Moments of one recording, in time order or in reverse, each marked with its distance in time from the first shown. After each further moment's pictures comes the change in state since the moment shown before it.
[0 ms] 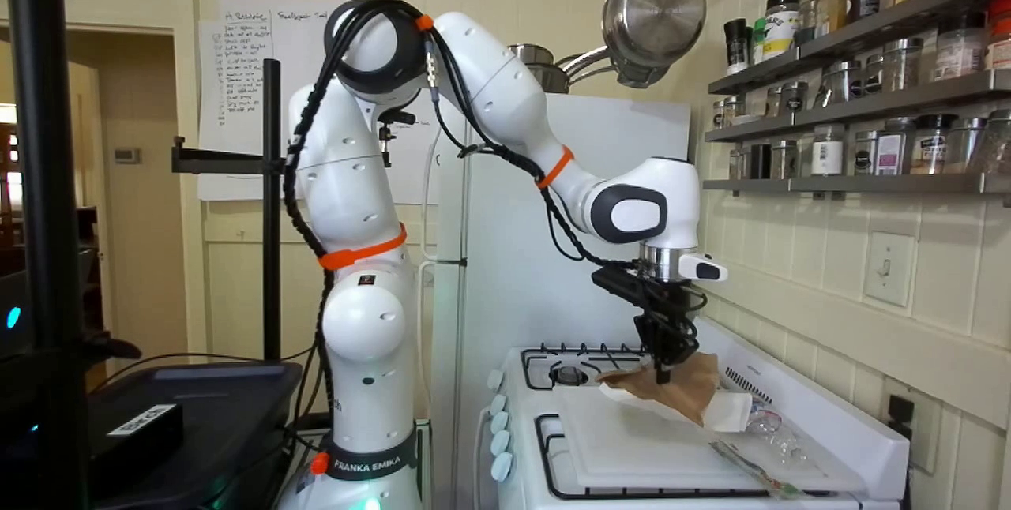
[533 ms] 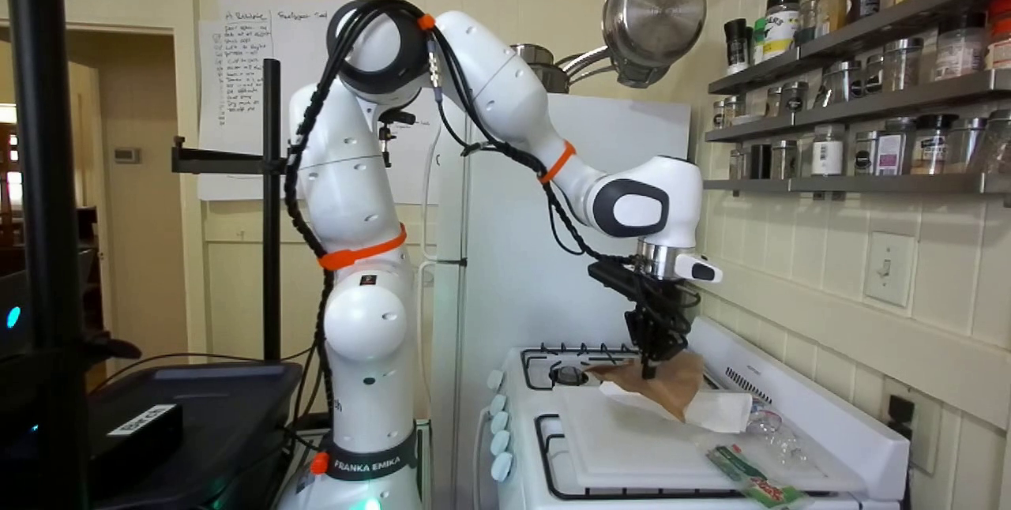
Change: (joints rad) arm 0.016 0.003 0.004 0.028 0.033 -0.107 -0.017
